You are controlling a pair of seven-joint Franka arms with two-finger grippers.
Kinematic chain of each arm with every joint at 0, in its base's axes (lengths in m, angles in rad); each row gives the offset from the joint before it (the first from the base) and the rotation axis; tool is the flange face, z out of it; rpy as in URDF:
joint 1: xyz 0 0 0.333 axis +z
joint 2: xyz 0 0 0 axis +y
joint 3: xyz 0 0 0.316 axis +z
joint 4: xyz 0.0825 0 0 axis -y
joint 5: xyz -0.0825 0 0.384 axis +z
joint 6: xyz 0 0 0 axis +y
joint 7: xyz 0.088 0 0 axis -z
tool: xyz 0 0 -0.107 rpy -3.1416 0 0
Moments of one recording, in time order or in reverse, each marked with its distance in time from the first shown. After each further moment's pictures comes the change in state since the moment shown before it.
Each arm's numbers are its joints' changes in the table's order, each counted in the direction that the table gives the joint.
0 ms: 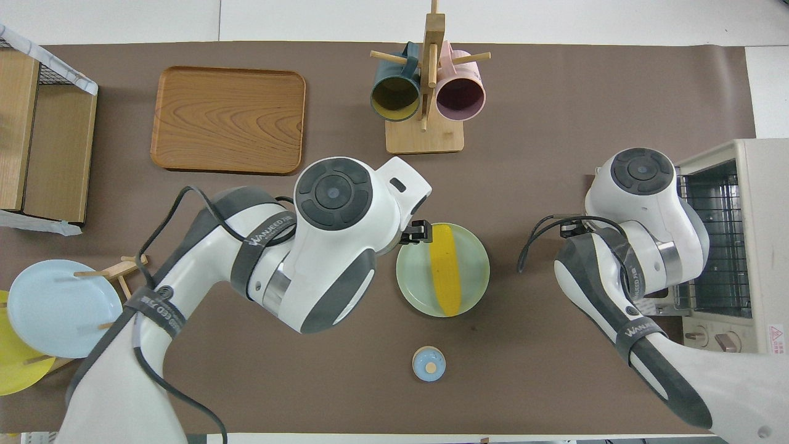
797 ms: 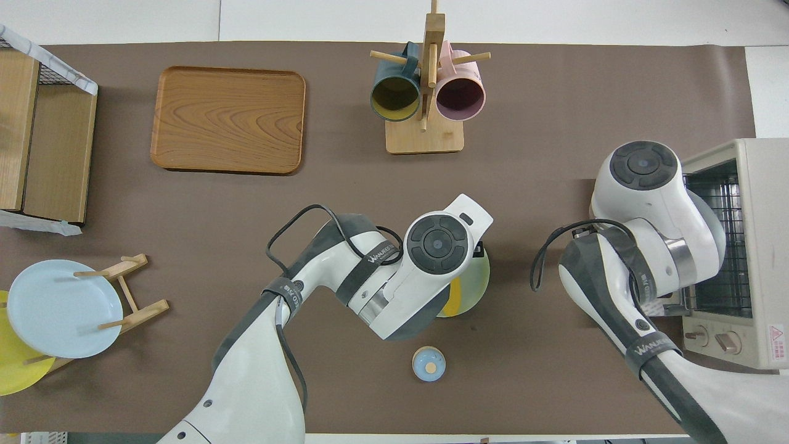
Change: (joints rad) left arm -0.125 0.187 0.015 0.044 0.071 -0.190 -0.157; right arm -0.006 -0.076 0.027 0.071 -0.071 0.195 -0.229
